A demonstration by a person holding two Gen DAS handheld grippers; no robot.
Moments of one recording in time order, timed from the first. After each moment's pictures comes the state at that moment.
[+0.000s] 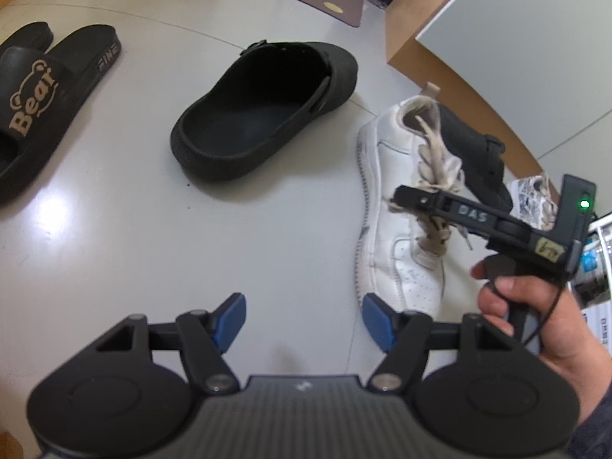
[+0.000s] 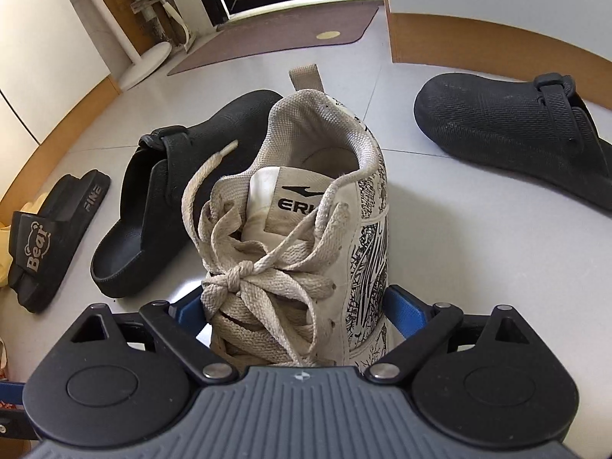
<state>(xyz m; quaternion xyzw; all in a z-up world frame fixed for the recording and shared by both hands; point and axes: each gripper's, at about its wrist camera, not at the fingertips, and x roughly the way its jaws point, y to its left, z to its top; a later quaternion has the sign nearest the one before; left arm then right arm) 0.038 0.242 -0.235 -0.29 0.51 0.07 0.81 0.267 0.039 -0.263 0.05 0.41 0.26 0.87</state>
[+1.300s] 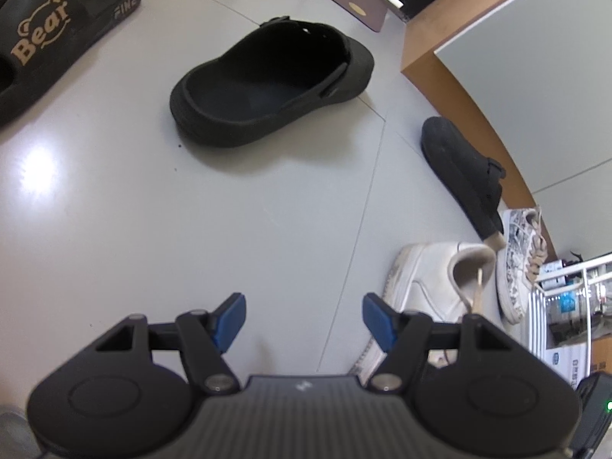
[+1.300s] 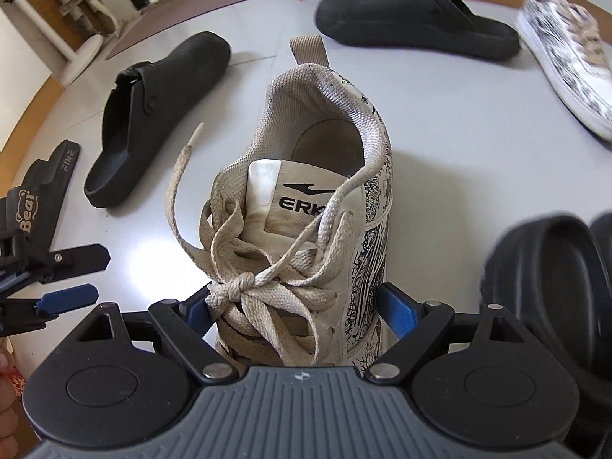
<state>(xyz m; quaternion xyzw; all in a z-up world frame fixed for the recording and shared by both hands) 0.037 0.236 -0.259 -0.36 0.49 0.08 0.79 0.132 0.003 -0.271 0.11 0.50 0.12 0.85</state>
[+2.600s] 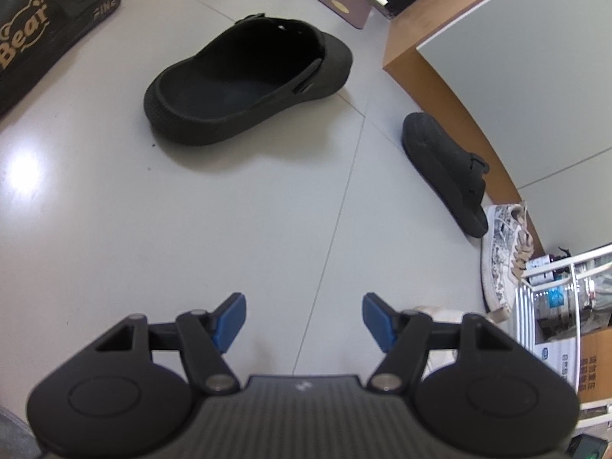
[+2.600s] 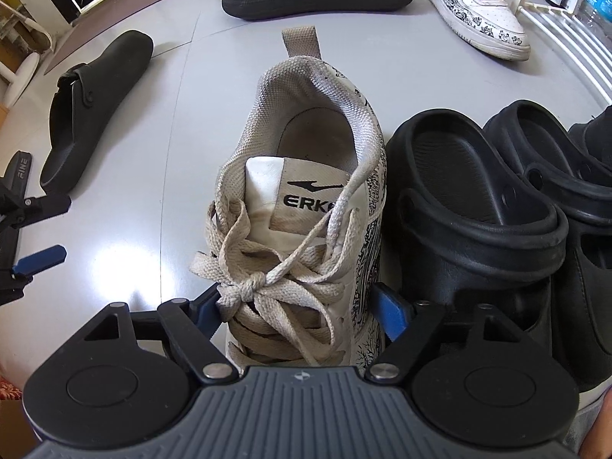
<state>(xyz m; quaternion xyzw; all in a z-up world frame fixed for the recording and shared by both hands) 0.044 0.225 -0.251 -0.36 0.46 0.03 0.81 0.077 -0.035 -0.274 0.13 0.53 0.03 0.84</state>
